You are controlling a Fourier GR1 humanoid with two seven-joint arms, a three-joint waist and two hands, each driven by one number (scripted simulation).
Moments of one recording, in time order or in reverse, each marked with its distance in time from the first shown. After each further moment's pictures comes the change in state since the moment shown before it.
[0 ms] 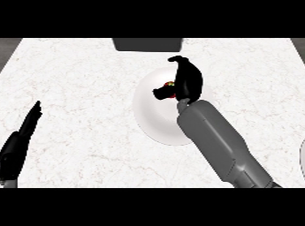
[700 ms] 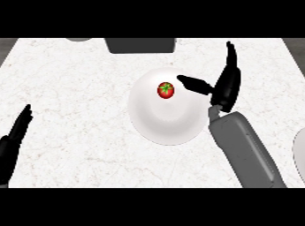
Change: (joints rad) left arm 0.030 0.009 0.049 -0.001 0.008 -0.014 -0.012; right arm 0.238 -0.078 -0.166 -0.340 -0.126 -0.261 -0.188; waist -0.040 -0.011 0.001
